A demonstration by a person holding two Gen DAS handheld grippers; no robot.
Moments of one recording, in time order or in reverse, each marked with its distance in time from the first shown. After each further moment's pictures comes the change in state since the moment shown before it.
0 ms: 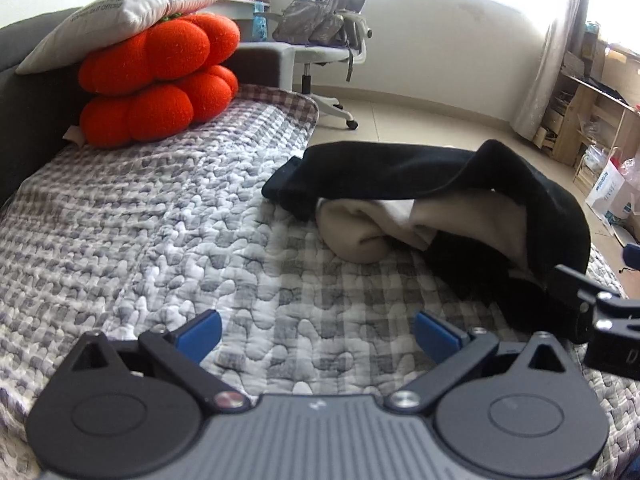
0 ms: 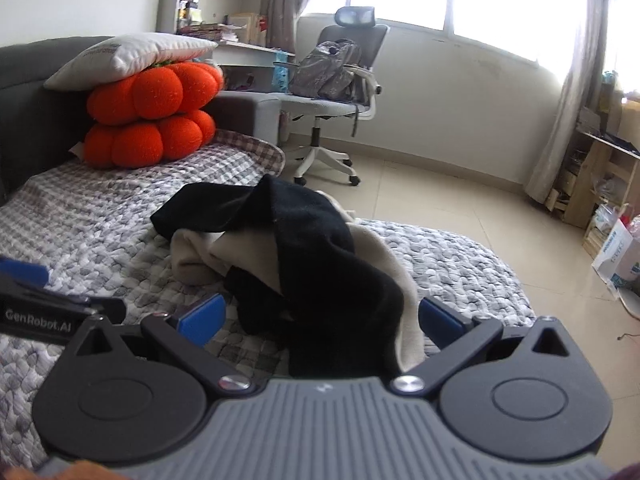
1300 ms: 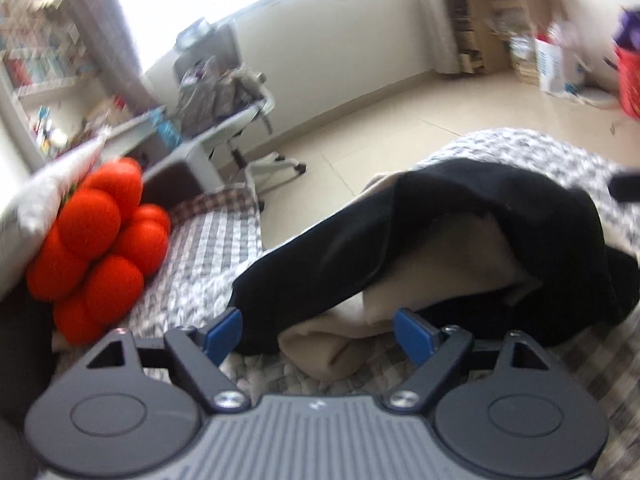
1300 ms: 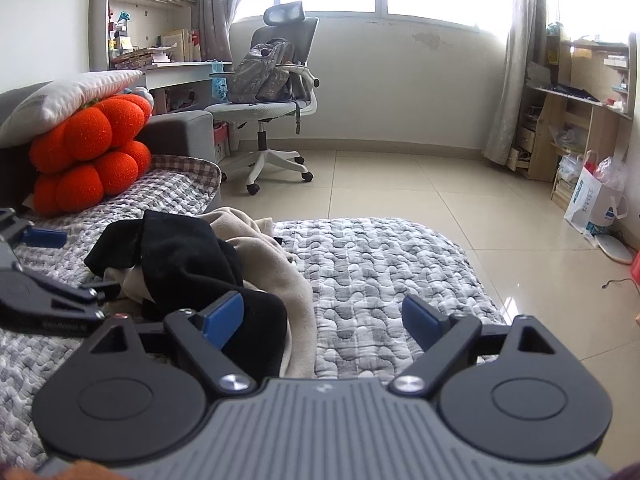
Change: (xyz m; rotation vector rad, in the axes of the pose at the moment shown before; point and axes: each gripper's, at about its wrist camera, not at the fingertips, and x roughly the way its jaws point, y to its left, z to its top) left arm 0.039 -0.084 0.048 0.621 -0.155 0.075; right arm 0.005 -0.066 0.005 0.181 0.014 -0.067
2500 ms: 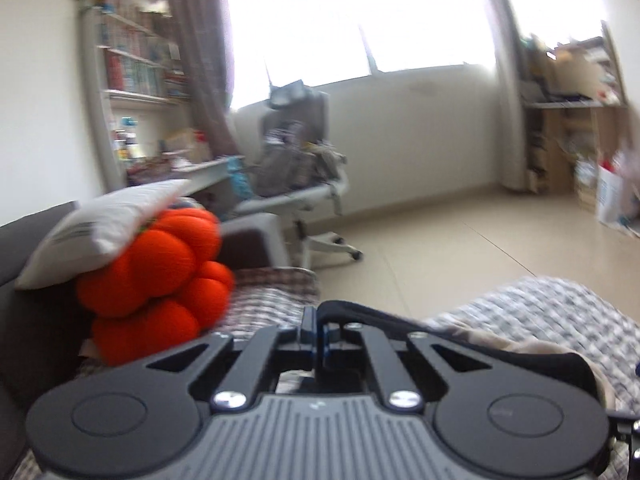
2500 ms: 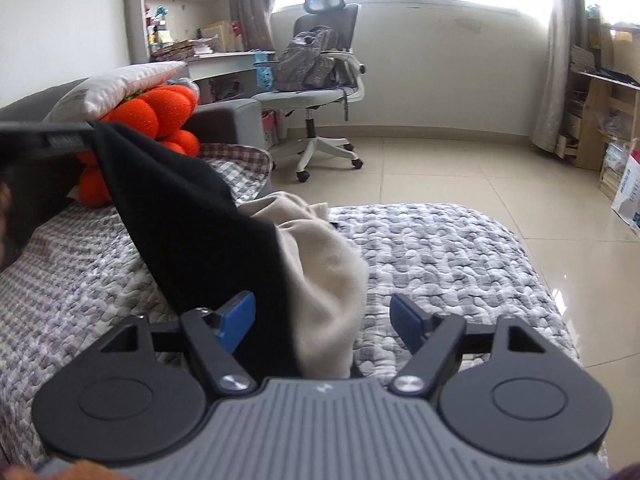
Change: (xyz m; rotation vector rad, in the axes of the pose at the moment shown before) left arm -0.063 0.075 0.034 -0.349 -0.226 0.163; right arm 0.003 0.008 -0.001 -0.011 0.041 0.171
